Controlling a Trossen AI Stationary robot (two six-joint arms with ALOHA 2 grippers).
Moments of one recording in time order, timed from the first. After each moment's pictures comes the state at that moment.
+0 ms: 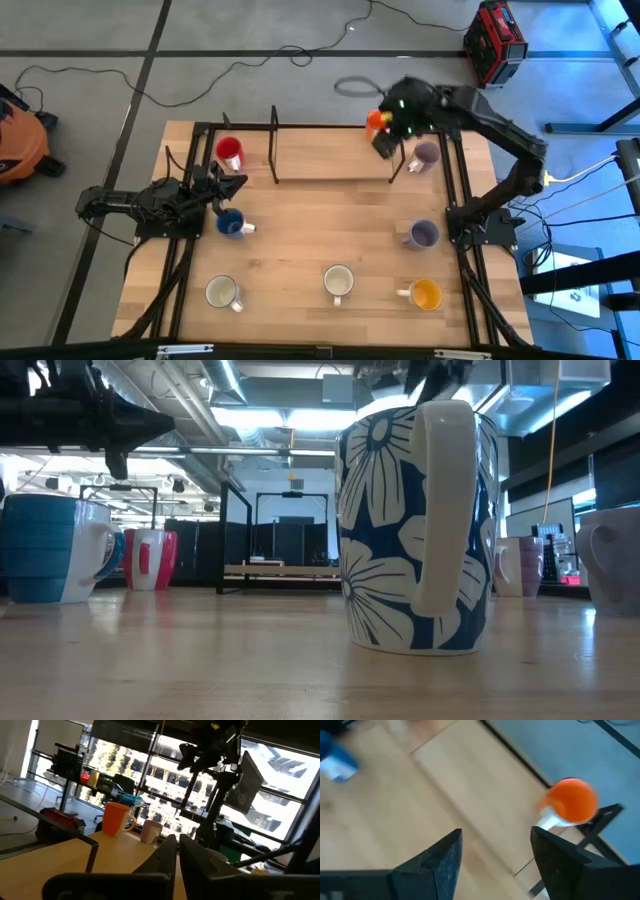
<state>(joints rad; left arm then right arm) -0.02 0.03 0.01 0.26 -0.38 -0.28 -0.31 1.53 1.92 -1.35 0.13 0.29</state>
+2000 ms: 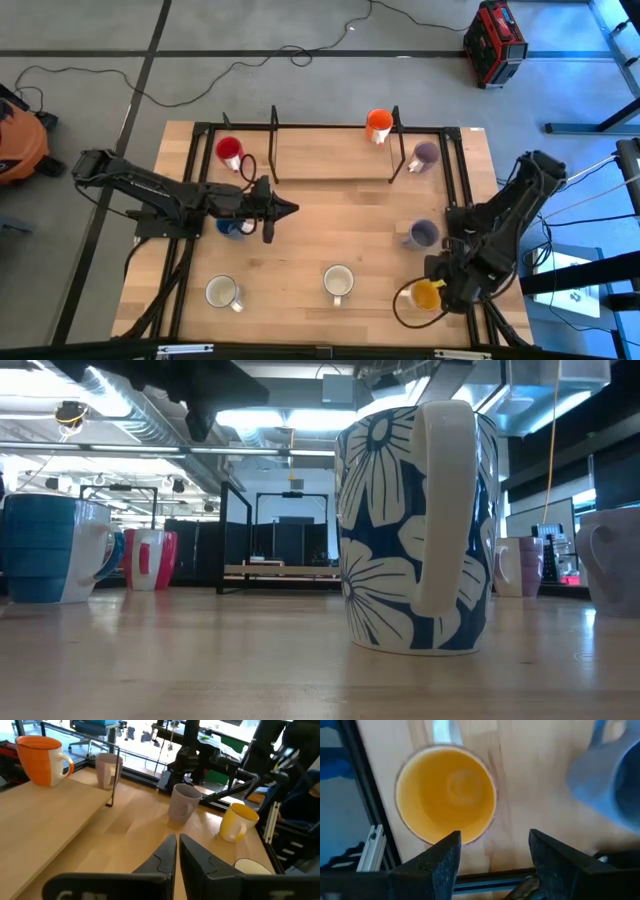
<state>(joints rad) -0.19 1.09 0.59 0.29 -0.34 -0.36 0.93 1.34 1.07 -1.16 0.01 1.15</state>
